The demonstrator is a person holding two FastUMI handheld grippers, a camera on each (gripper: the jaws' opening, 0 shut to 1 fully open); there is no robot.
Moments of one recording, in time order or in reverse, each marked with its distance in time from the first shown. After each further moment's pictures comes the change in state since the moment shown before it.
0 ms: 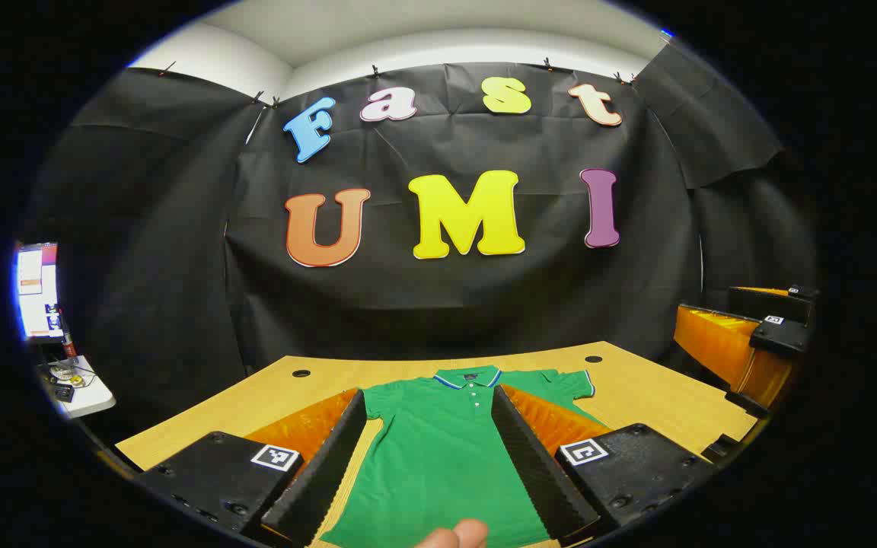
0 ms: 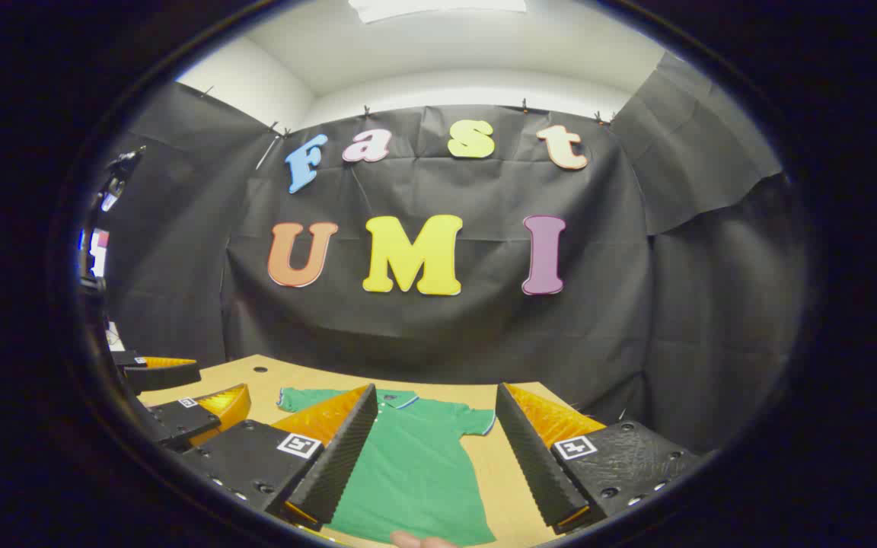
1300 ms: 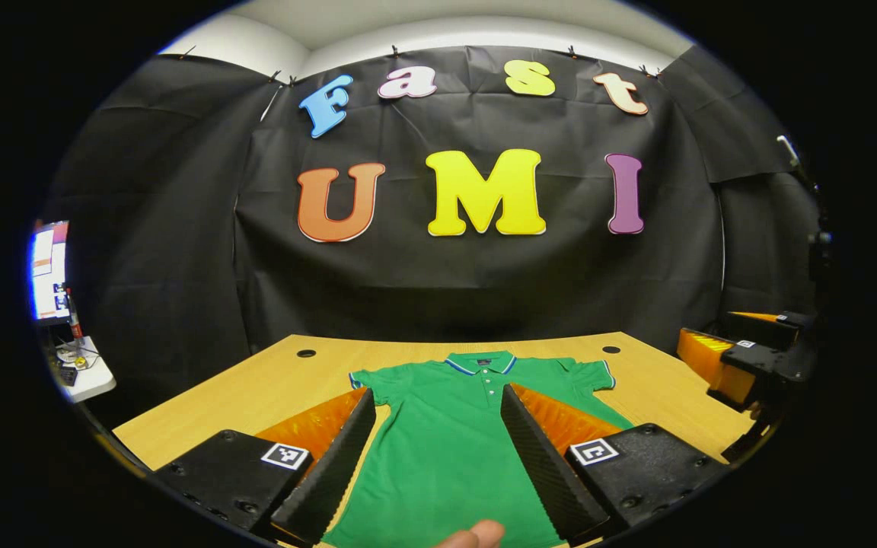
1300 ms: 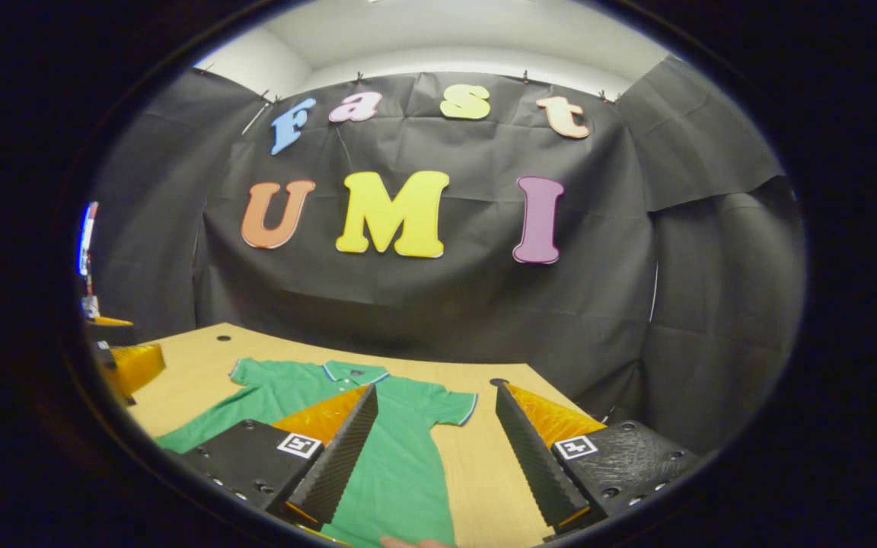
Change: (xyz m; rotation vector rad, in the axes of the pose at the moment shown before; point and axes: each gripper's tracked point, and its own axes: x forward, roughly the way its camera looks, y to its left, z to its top) left arm 0.031 0.005 -0.031 -0.050 0.068 0.000; right arm 0.106 -0.057 -0.070 -0.072 0.105 -0.088
